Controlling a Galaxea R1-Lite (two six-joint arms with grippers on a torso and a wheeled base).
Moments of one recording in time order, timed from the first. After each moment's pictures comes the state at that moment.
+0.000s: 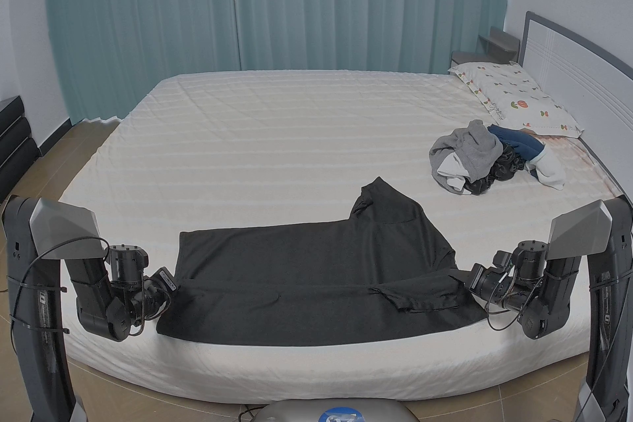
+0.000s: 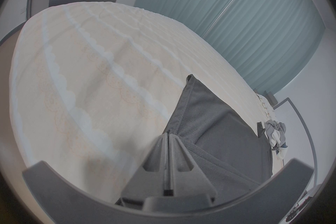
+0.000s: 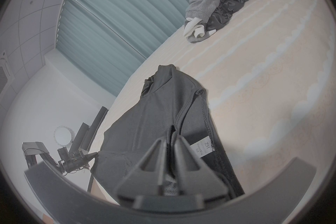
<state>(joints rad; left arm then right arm) 0.01 2.41 -0.56 -1.23 0.01 -0.71 0.06 2.52 -0.56 -1.55 0.42 0.61</state>
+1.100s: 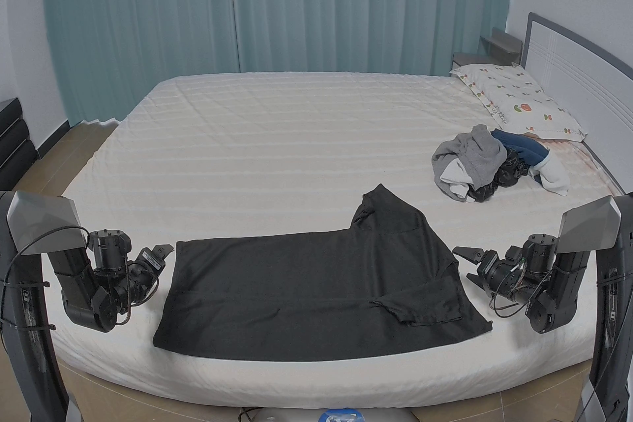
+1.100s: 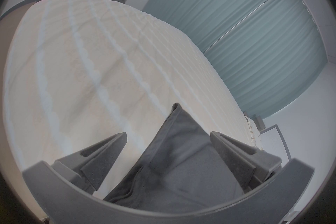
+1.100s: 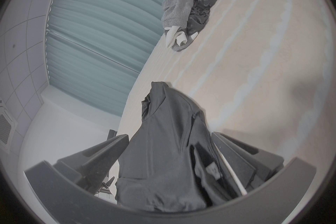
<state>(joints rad) 0.06 2.31 -0.55 -1.24 -0.04 -0.88 0.01 2.48 -0.56 -1.55 0.42 0.89</state>
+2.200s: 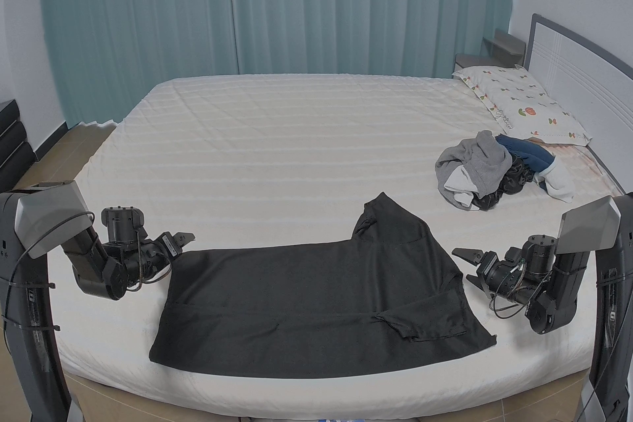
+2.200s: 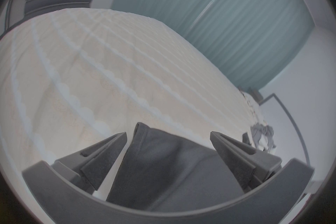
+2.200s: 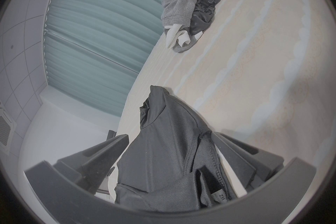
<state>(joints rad) 0.05 2.34 -0.84 -0.94 -0.18 -0.61 0.01 2.49 -0.56 -1.55 0.43 0.89</state>
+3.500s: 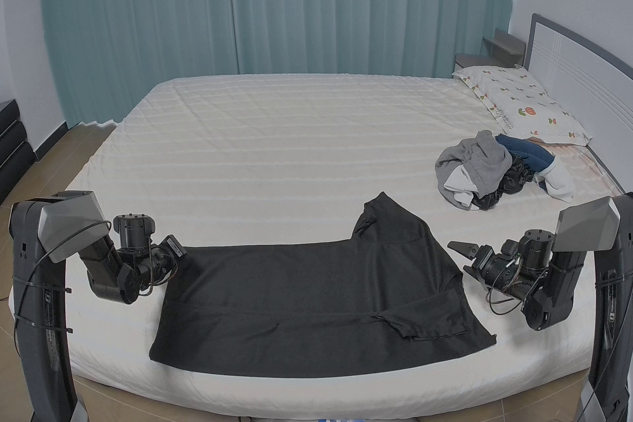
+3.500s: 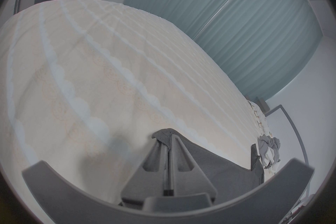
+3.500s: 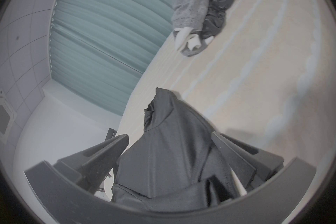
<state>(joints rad) 0.04 2.47 -0.93 -0.99 -0.08 -0.72 0.04 2.48 -0.61 -1.55 0.40 0.85</state>
